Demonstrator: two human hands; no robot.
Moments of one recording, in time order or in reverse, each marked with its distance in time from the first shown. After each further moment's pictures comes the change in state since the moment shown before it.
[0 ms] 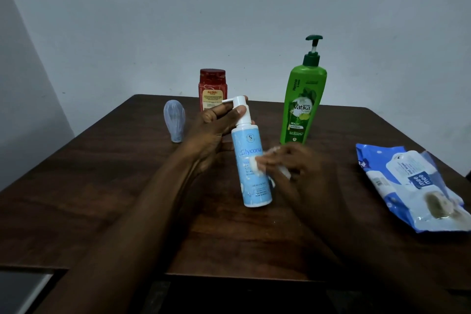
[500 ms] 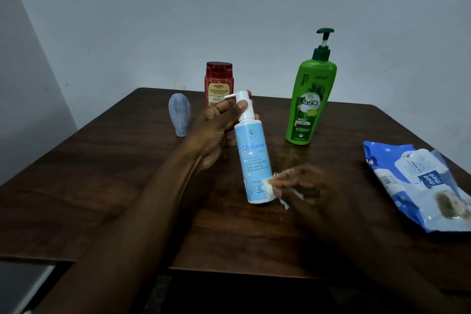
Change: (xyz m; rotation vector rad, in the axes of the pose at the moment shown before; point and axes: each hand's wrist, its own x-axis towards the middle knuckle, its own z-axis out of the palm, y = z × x) left_hand 0.003 -0.010 -0.012 -0.089 0.010 -0.021; right_hand -0.030 0.008 -0.006 0.078 -0.163 0.151
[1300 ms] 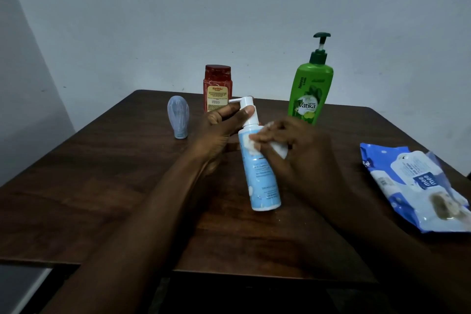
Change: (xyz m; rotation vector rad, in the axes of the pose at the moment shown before) left_hand -0.002 -0.005 0.008 0.067 0.047 0.020; right_hand 0.062 -0.035 0.000 -0.233 0.148 -0.247
